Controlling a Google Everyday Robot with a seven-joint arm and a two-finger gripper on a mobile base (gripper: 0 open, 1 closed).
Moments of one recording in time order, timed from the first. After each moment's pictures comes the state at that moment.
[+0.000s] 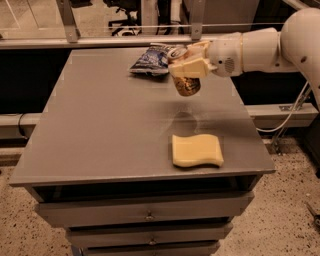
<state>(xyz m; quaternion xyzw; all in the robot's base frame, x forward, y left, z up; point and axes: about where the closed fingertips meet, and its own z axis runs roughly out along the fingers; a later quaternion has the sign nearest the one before) 0.626 -0.072 0.959 -0.65 -0.48 -0.50 0.31</state>
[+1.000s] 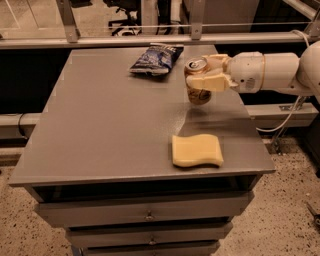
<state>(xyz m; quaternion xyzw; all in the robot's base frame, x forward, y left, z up) 0.611 -0.114 0.937 -0.59 -0.49 -0.54 0.35</state>
